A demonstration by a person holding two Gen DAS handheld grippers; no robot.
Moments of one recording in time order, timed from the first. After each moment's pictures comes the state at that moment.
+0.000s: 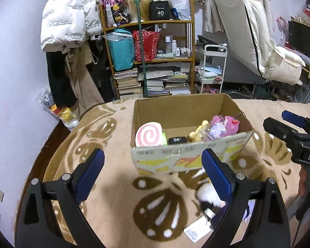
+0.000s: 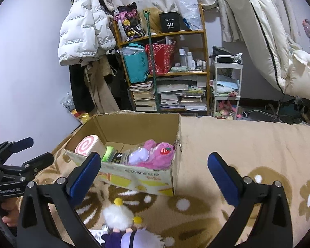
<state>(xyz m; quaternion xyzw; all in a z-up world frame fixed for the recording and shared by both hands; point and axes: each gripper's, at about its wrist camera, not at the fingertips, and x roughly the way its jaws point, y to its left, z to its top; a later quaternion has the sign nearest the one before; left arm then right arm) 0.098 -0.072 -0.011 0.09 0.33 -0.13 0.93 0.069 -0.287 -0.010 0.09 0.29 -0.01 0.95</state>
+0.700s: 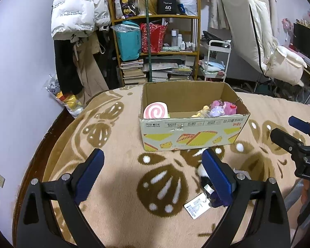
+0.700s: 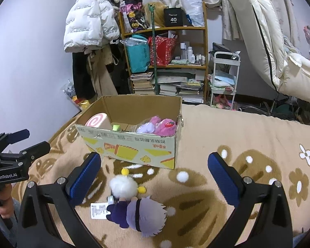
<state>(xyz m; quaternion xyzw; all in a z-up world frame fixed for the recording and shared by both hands) 0.060 -0.050 -0.014 0.08 0.35 -0.12 0.92 0.024 -0.263 -0.009 0.06 0.32 -0.01 0.95</state>
